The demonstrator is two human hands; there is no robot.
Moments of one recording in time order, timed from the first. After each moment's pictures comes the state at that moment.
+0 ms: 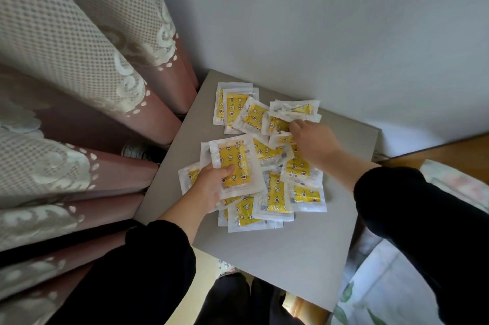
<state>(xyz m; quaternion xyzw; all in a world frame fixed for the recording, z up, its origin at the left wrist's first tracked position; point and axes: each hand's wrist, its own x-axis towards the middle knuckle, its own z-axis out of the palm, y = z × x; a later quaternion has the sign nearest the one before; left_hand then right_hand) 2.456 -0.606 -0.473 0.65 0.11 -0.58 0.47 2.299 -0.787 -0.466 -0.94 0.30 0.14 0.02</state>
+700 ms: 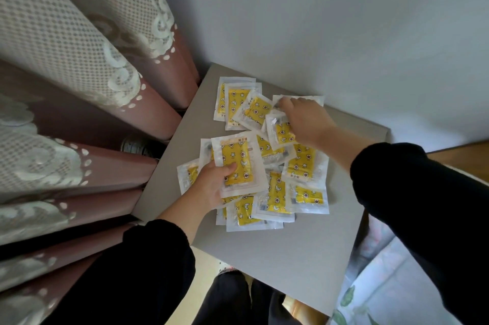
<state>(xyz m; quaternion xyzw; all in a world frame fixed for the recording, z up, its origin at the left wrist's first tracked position) 2.451 -0.610 -0.475 0.64 0.12 -0.59 0.47 2.329 -0.813 -0.463 -0.95 0.28 0.09 0.08</state>
